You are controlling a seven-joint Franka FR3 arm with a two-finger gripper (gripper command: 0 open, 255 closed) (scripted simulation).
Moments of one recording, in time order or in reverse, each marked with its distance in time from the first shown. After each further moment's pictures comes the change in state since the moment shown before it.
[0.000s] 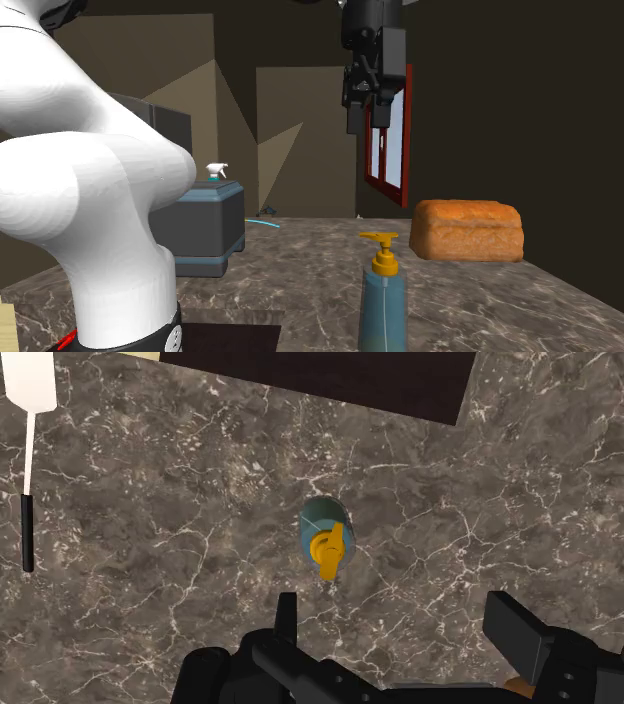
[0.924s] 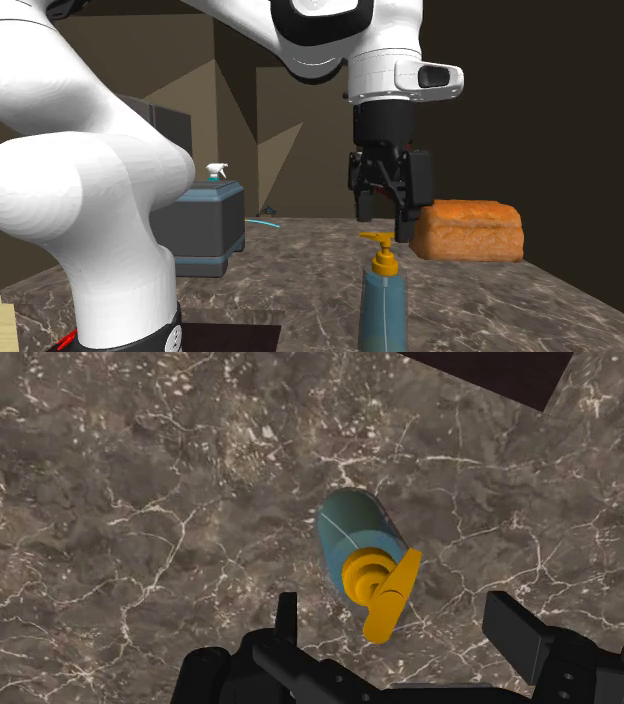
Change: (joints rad) arm 0.021 0.068 -0.050 -0.304 -0.031 0.421 -0.156
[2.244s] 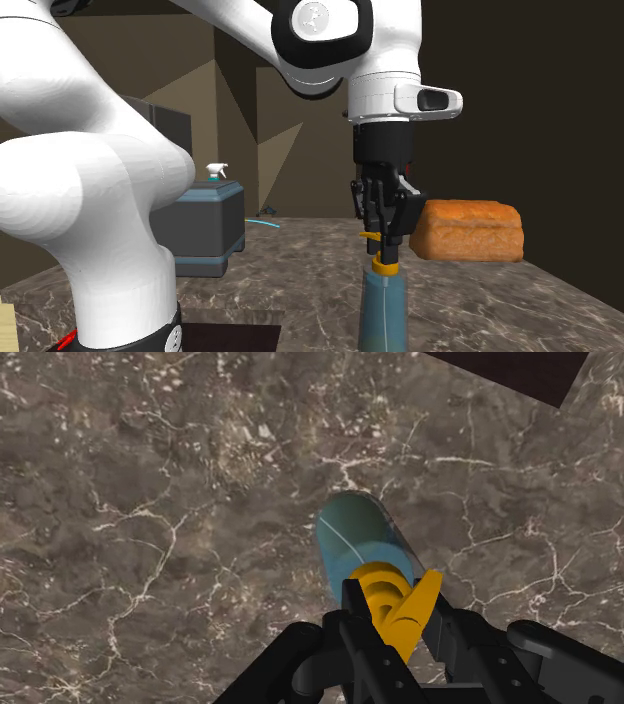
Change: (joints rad) arm 0.000 0.030 0.001 -0.045 0.000 0.078 0.000
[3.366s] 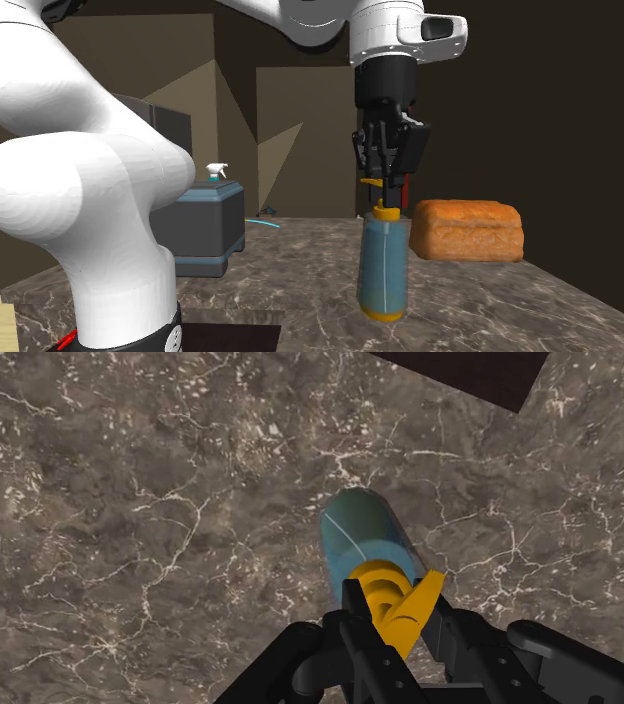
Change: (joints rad) arm 0.000 -0.062 -0.003 0.150 -0.001 -0.213 -0.003
